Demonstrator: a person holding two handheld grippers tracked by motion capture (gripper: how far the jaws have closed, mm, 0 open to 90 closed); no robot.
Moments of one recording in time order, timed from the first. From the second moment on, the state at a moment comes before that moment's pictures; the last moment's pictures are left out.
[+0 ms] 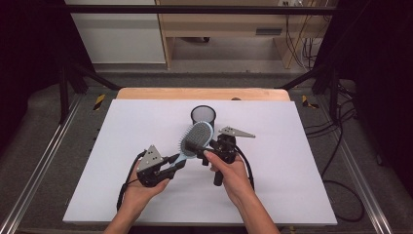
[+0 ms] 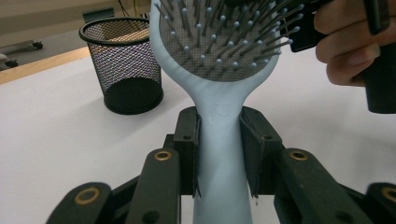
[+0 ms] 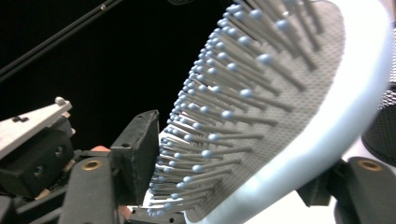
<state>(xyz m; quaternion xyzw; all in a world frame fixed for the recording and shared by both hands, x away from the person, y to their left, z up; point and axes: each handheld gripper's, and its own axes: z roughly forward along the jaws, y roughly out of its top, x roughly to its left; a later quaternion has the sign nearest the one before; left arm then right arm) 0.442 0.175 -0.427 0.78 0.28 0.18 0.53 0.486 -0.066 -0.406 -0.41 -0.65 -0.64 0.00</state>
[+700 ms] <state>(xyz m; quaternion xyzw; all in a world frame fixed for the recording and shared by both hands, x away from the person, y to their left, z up) 0.447 0.184 -0.427 0.77 0.30 0.18 0.53 0.488 -0.047 -0.385 -0.39 -0.66 -0.64 -0.01</state>
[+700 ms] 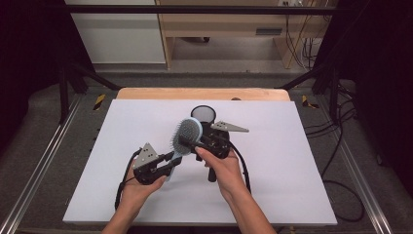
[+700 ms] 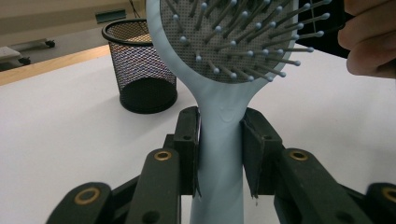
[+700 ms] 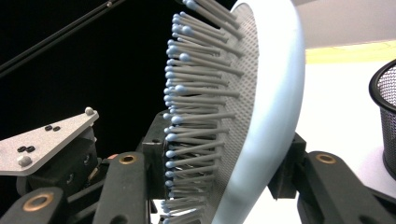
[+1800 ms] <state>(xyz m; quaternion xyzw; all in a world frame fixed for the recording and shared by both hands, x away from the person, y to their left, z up) 0.433 0.239 -0.430 0.70 0.39 0.25 0.55 0.526 -0.064 -0.360 -0.43 -0.64 -0.63 -0.05</state>
